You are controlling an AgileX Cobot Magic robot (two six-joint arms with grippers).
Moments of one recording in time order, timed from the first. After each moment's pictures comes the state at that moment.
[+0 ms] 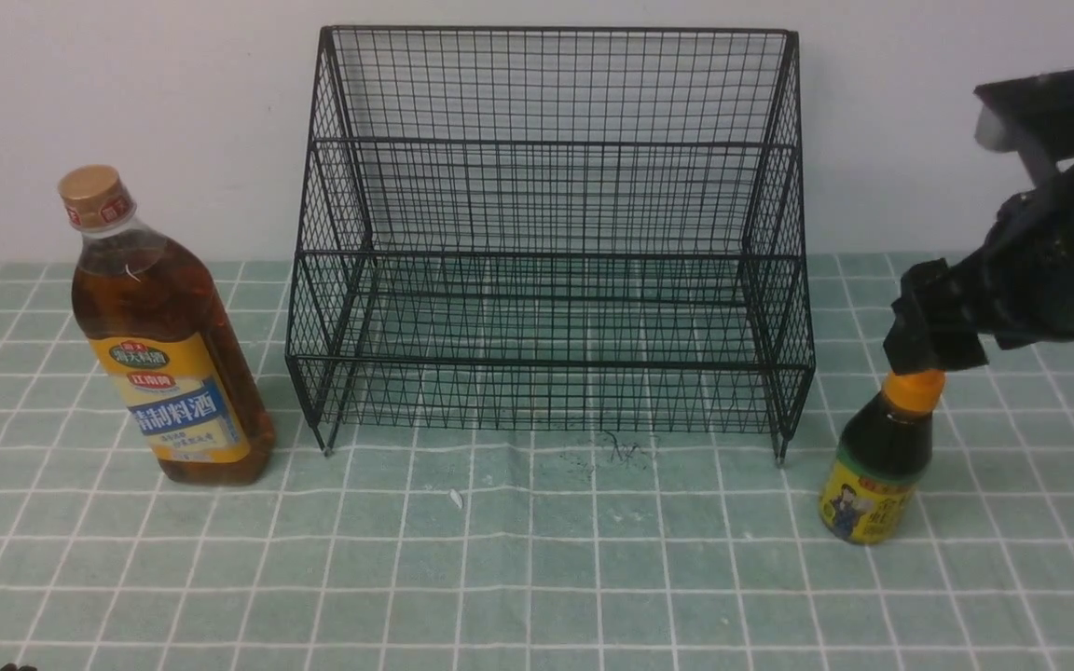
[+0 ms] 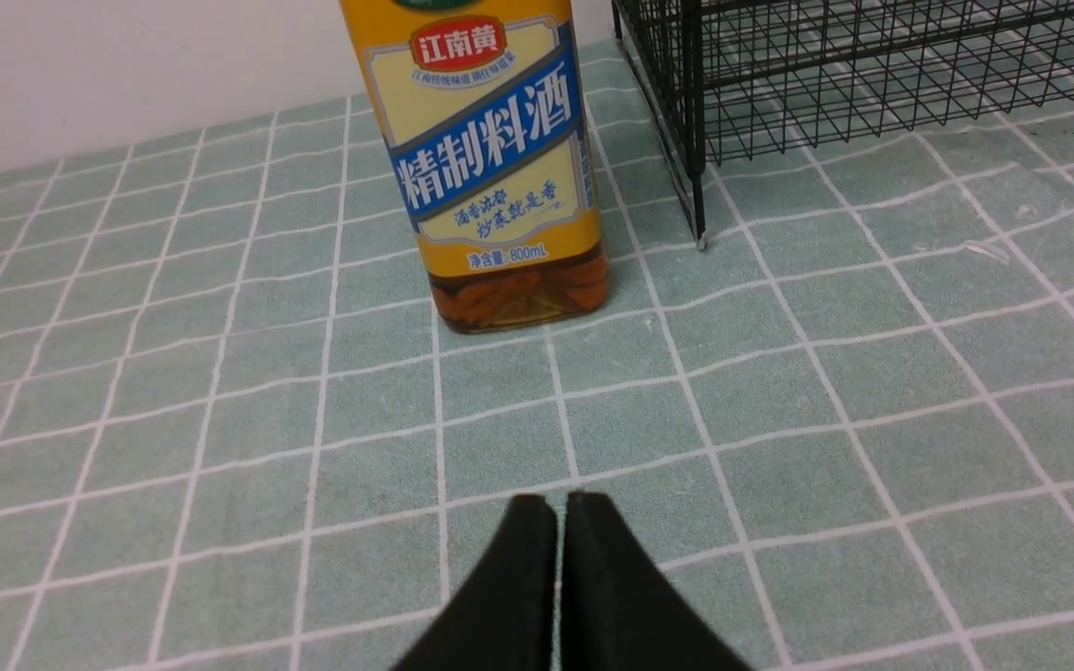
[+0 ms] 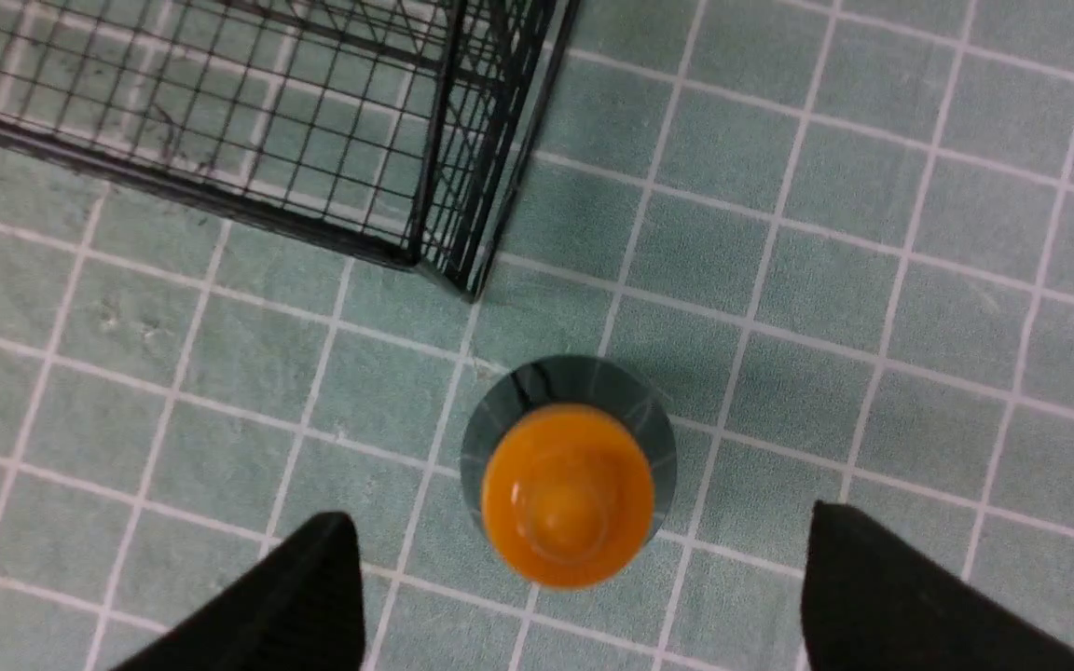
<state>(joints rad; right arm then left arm) 0.26 1.49 -1.24 0.03 1.04 0.01 -0.05 -0.01 0.03 -0.09 0.38 0.20</state>
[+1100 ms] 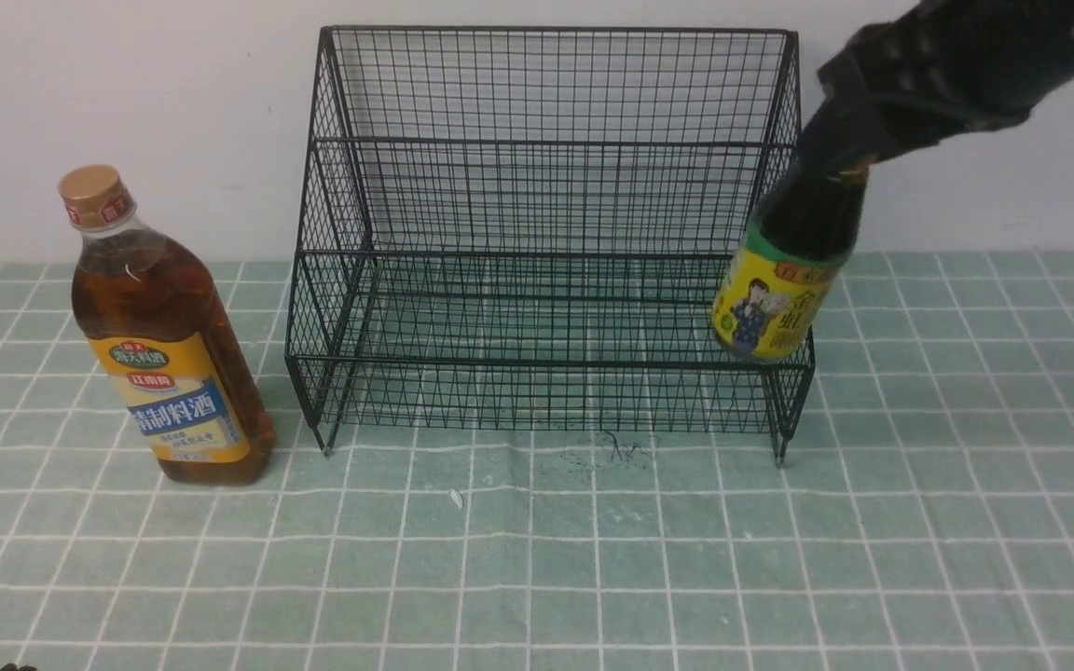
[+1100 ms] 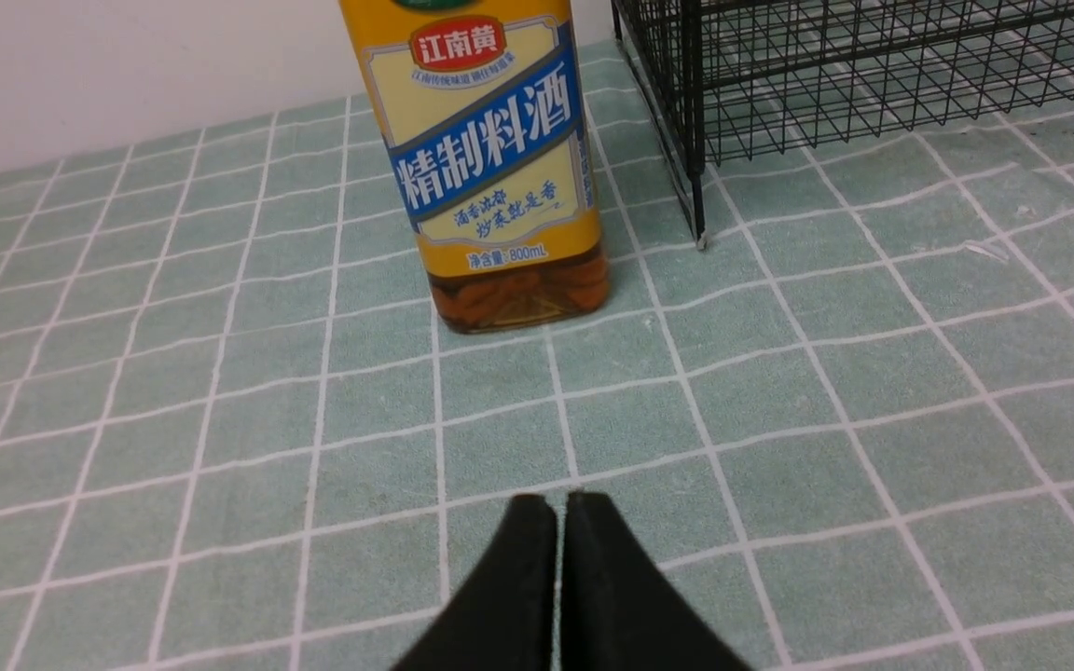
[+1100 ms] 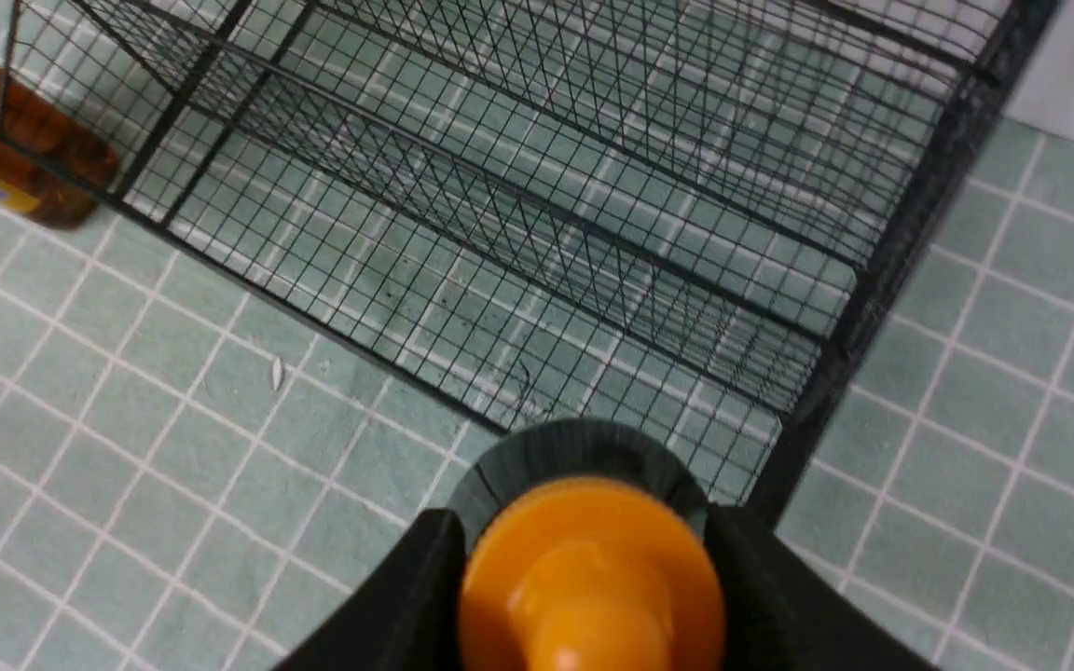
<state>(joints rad) 0.34 1.62 -1.75 0.22 1.26 -0.11 -0.05 -0.01 0.03 -0.09 0.38 0.20</state>
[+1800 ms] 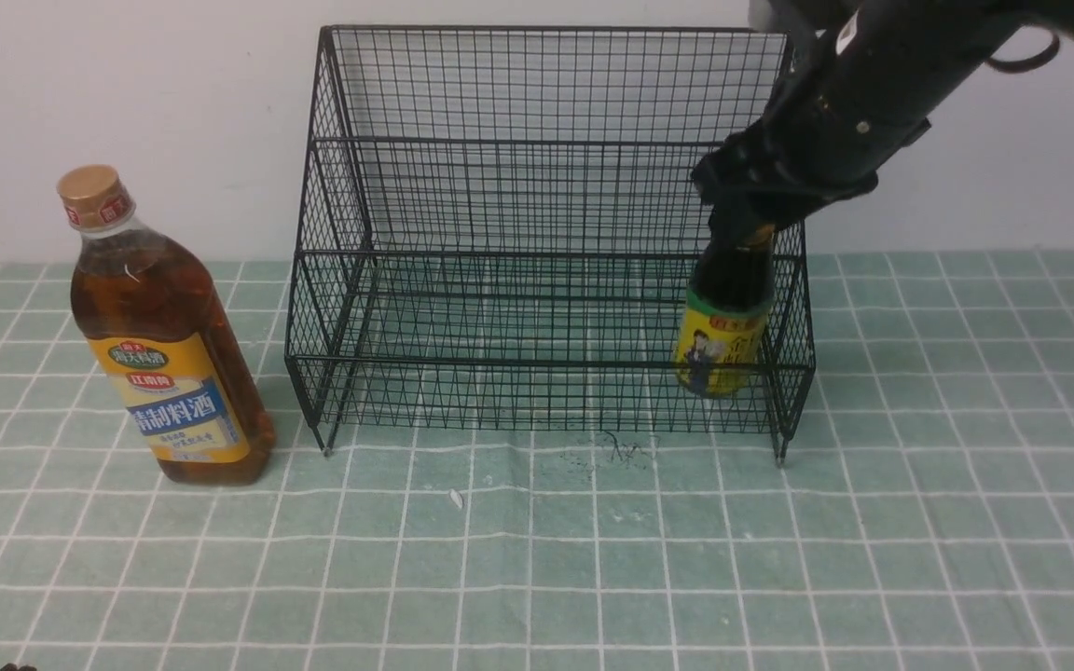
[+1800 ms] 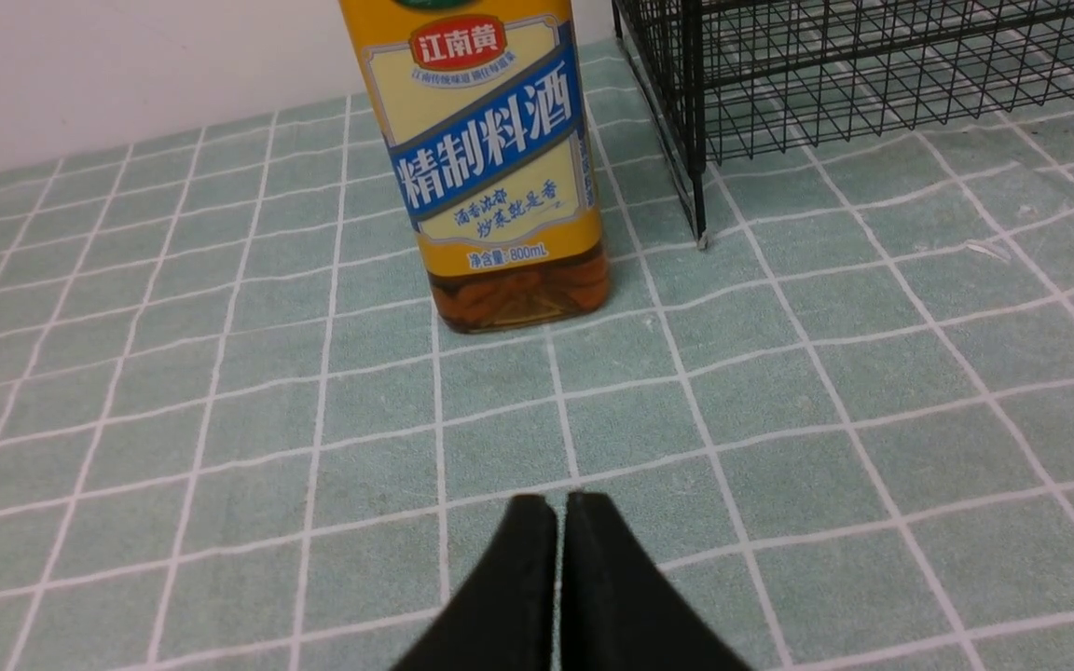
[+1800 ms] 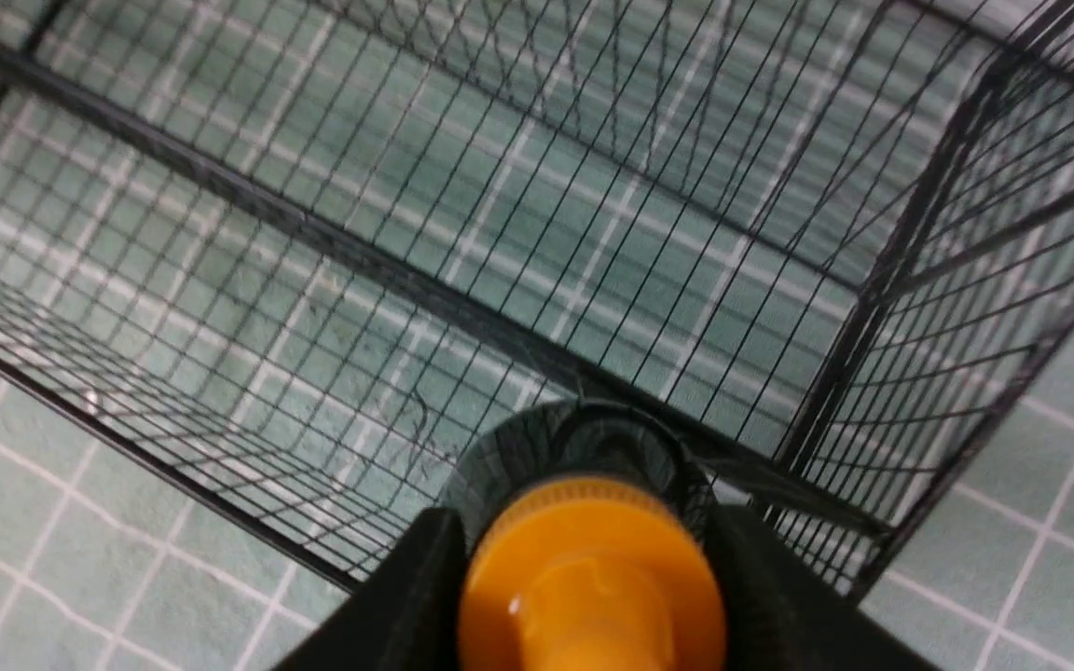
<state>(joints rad) 0.38 1.89 -1.84 0.14 1.21 -0.09 -0.05 -0.01 0.03 -0.09 0.38 0.20</state>
